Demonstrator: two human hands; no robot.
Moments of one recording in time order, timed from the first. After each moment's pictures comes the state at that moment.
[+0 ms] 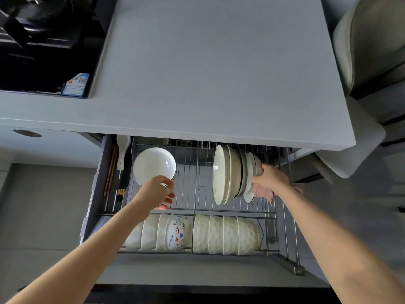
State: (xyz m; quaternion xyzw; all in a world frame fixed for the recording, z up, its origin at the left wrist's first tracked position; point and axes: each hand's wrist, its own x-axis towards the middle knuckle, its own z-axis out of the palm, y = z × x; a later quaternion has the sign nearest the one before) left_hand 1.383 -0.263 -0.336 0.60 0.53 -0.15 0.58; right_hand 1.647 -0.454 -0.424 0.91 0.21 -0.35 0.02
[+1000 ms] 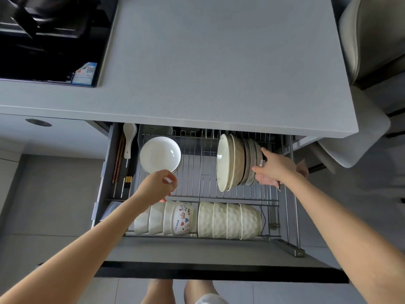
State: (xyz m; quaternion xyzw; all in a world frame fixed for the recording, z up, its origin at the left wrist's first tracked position) left_hand 1.355 -0.267 -0.342 0.72 0.45 -0.17 0.50; right_hand 1.632 -0.456 -0.383 0.90 0.29 -0.32 0.08
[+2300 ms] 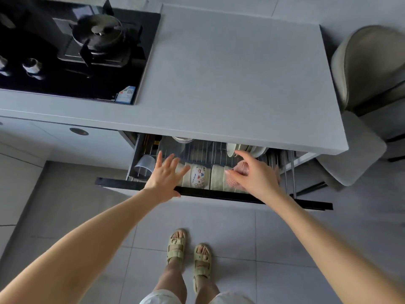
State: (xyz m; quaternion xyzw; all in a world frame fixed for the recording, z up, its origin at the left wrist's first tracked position) left_hand 1.338 -0.246 -0.322 0.95 0.17 -0.25 -0.07; right_hand 1.515 -0.419 -0.255 0.88 0.37 -0.23 -0.19
